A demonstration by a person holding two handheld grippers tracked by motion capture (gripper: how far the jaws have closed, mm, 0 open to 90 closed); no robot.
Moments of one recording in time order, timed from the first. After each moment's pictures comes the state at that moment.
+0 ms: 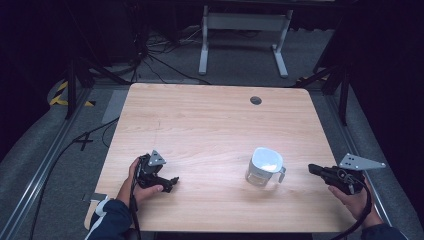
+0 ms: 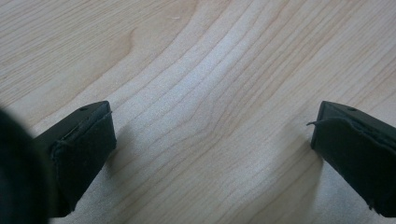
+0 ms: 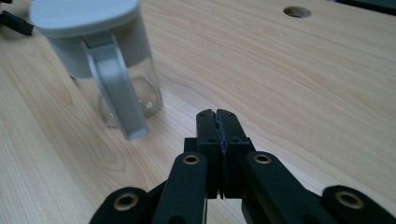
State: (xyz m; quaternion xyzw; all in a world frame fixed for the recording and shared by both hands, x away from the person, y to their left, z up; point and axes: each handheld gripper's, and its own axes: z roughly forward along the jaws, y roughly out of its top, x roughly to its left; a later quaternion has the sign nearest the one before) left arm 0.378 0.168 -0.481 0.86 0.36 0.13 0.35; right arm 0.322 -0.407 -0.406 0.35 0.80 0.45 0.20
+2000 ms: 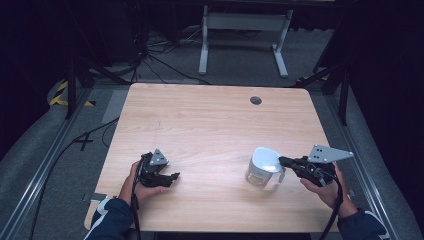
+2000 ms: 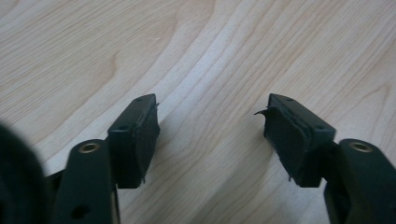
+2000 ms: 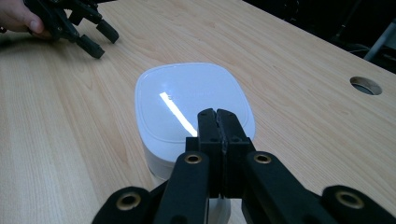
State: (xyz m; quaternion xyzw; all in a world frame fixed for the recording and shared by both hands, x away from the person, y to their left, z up) left arm 0.382 0.159 -0.470 0.87 0.33 0.12 0.36; right arm 0.334 -0.317 -0.372 0.25 0.83 0.46 0.20
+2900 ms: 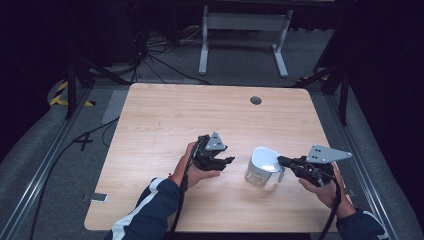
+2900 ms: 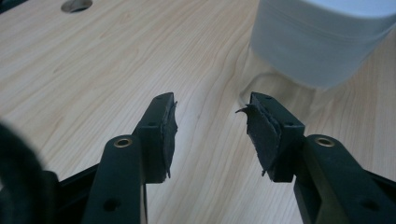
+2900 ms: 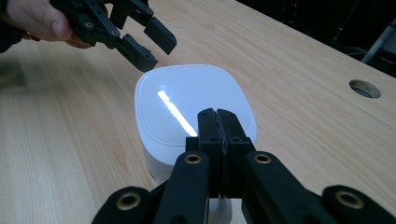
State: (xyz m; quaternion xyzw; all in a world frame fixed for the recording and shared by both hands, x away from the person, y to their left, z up) left arm 0.403 0.008 -0.410 0.86 0.19 0.11 0.45; right arm 0.335 -0.314 -0.373 0.25 0.83 0.46 0.20
